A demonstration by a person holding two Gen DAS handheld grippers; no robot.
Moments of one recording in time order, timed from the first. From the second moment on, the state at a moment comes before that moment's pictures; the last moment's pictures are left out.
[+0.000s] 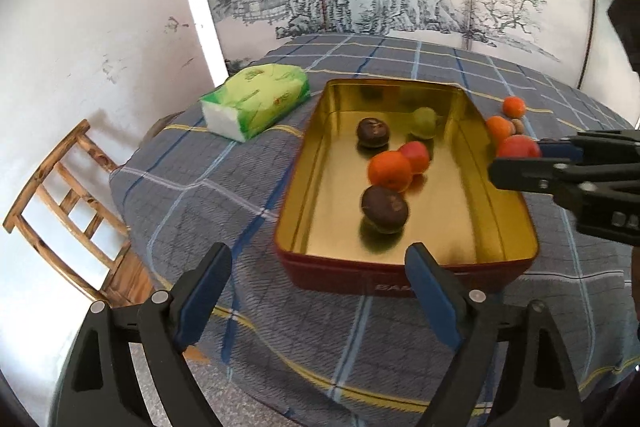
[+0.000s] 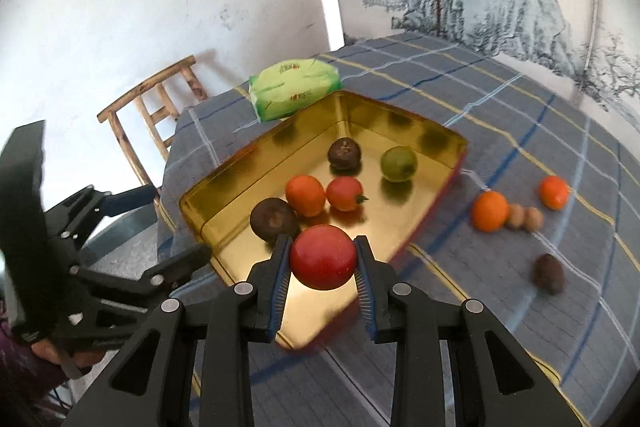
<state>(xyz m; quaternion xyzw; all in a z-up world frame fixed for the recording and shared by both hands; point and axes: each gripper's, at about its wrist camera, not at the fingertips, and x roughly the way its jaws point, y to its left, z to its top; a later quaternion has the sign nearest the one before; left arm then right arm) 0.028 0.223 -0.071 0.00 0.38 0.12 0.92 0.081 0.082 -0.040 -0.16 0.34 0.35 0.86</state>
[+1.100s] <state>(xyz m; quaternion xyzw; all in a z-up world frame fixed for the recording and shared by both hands) 0.018 0.213 -0.056 0.04 0.36 0.13 0.92 0.122 0.126 -0.072 -0.18 0.37 0.32 0.86</state>
